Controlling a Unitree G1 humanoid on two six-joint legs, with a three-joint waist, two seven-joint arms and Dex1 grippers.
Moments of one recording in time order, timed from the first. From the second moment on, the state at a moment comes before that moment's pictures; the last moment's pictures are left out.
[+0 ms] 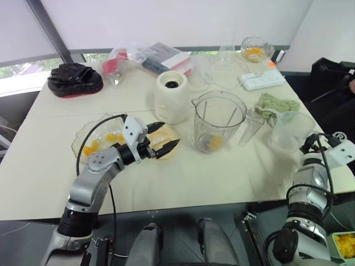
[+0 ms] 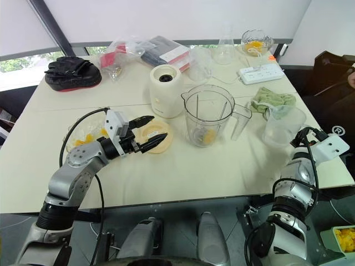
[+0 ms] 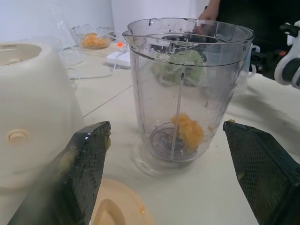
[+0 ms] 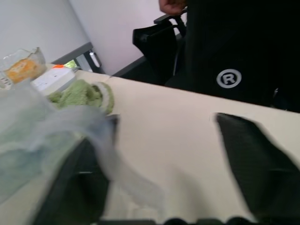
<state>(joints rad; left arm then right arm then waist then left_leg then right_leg) -0.28 0.40 -0.06 -0.25 -0.42 0.34 -0.71 -0.40 -0.30 -0.66 0.53 0.37 -0.11 -0.09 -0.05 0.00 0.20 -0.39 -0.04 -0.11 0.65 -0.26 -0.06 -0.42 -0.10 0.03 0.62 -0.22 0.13</state>
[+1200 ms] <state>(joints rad) -0.49 0.47 -0.06 -0.03 -0.42 0.34 -0.89 0.20 -0.47 -0.57 -0.62 0.60 0.87 -0.10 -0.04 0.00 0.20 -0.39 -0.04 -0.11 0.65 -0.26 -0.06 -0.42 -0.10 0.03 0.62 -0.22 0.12</state>
